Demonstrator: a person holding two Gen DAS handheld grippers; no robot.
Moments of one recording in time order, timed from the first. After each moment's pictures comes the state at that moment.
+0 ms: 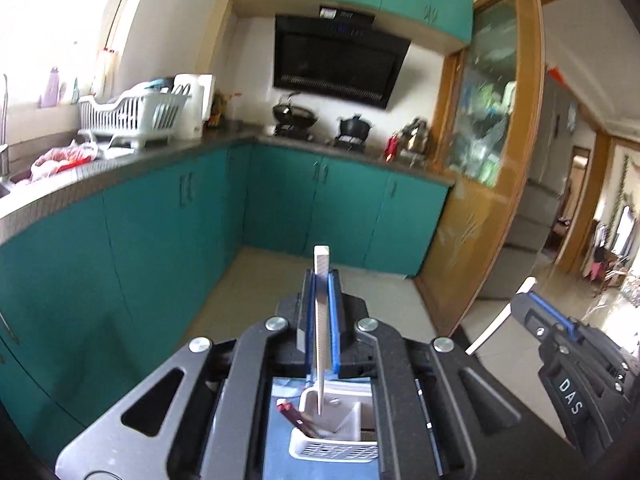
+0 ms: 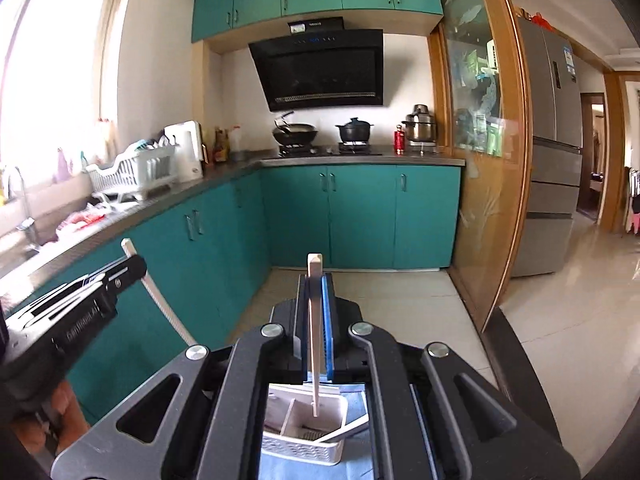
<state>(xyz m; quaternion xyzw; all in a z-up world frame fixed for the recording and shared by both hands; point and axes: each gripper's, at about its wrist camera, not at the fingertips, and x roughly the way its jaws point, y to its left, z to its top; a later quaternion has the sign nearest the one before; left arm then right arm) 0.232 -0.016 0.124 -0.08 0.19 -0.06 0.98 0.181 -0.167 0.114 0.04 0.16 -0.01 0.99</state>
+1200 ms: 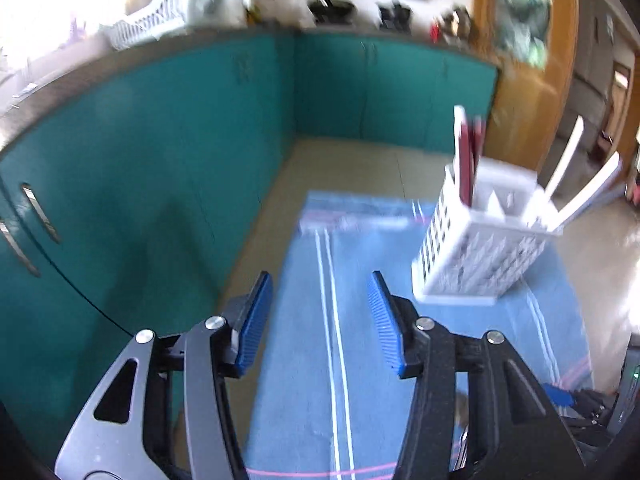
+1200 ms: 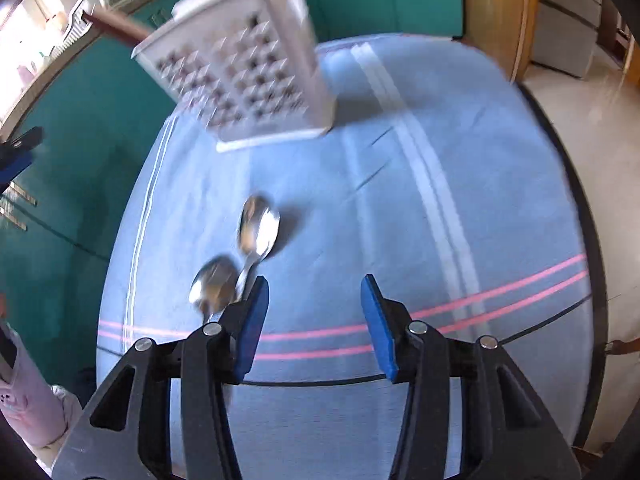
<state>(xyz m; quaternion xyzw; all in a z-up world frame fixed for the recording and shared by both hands) 0.169 0.064 -0.031 0.00 0.38 -0.02 0.92 0.101 -0.163 -0.157 0.14 0.50 0.04 0.85</state>
